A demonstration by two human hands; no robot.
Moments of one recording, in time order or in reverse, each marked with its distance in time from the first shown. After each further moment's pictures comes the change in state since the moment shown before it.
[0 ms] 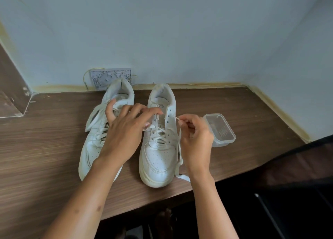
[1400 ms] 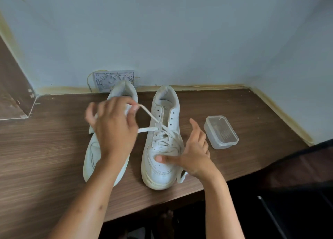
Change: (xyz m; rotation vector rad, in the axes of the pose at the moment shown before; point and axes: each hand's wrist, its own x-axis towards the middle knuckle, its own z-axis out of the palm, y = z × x) left_hand 0.004 -0.004 -0.013 -0.061 0.354 -0.359; right_hand -0.004 -0.011 -0.015 -0.184 -0.685 0.445
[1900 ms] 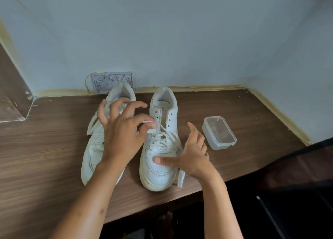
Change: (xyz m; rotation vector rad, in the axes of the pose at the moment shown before) left_hand -0.002 0.003 0.006 -0.032 -0.157 0.250; right_hand 0.003 0.004 -0.002 -0.008 -0.043 0.036
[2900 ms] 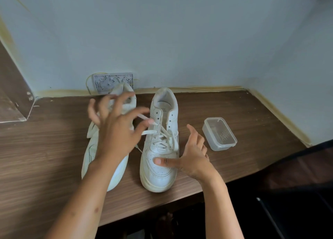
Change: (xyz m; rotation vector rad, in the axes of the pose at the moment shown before) left_hand 0.005 -0.011 -0.005 0.035 -0.020 -0.058; right_hand 0.000 0.002 0.001 0.010 -0.016 -0.006
